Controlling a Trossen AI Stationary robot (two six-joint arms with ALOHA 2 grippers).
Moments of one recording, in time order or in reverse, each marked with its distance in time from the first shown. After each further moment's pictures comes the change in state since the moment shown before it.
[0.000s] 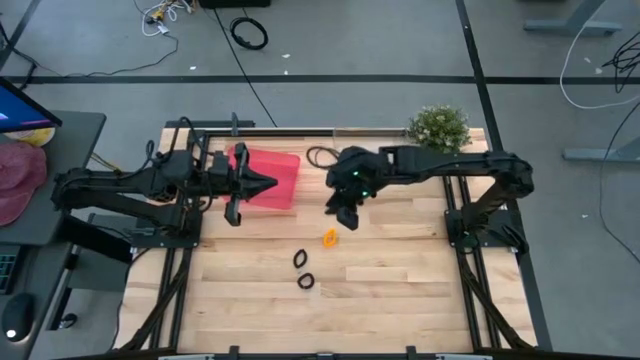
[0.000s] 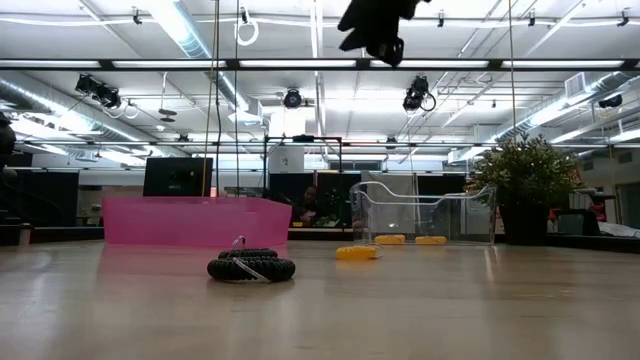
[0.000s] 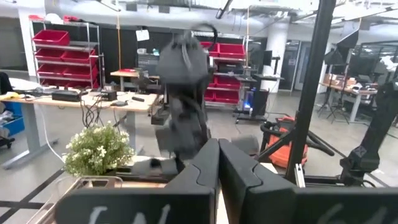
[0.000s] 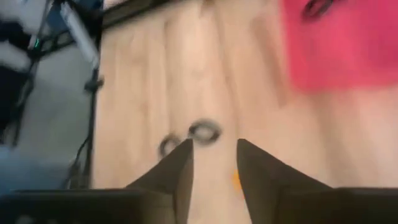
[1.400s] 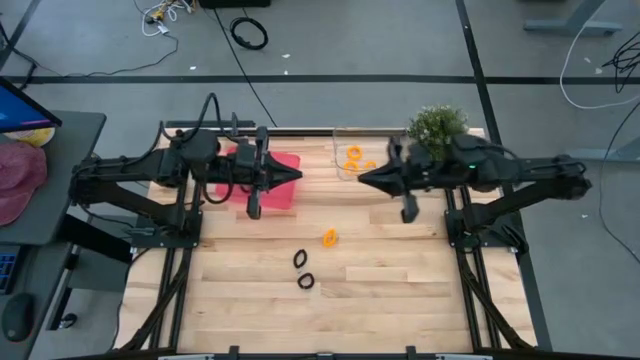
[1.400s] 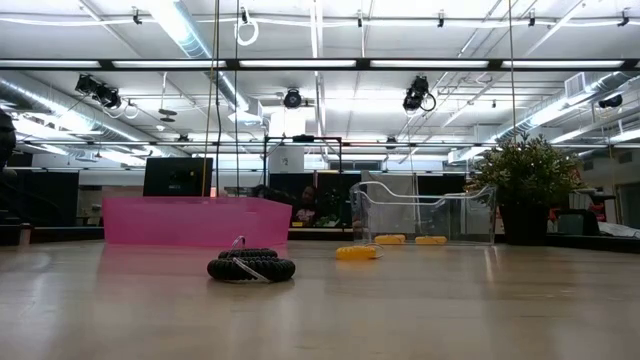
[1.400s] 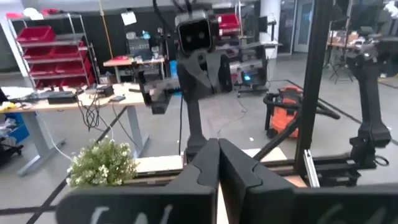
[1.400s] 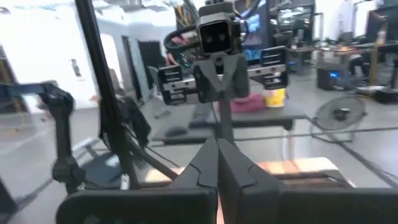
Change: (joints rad) left arm 0.002 0.296 0.480 -0.306 0.041 0.135; right arm 0.128 -0.522 -0.356 0.713 0.233 -0.158
